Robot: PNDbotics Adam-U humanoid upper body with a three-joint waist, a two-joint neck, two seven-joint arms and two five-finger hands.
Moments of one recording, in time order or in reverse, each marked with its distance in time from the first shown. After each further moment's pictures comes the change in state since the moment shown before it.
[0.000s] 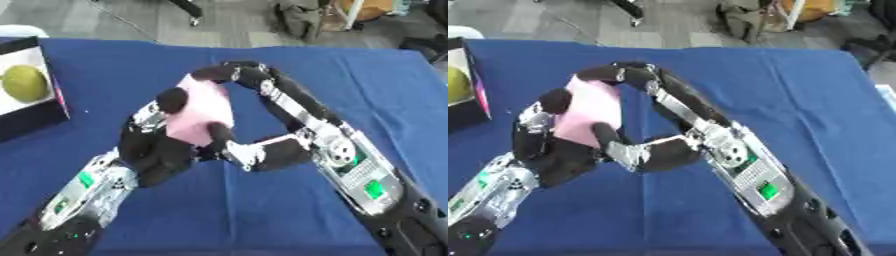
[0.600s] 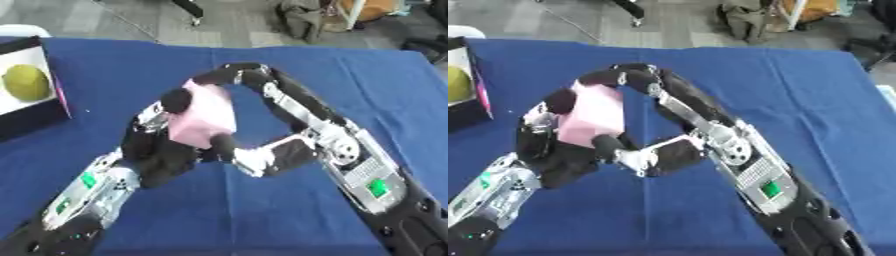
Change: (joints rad) left arm 0.000 0.000 -0.006 -0.001 0.004 0.006 0.011; right arm 0.000 0.000 -0.012 0.000 0.040 -0.034 0.024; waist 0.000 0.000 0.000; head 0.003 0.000
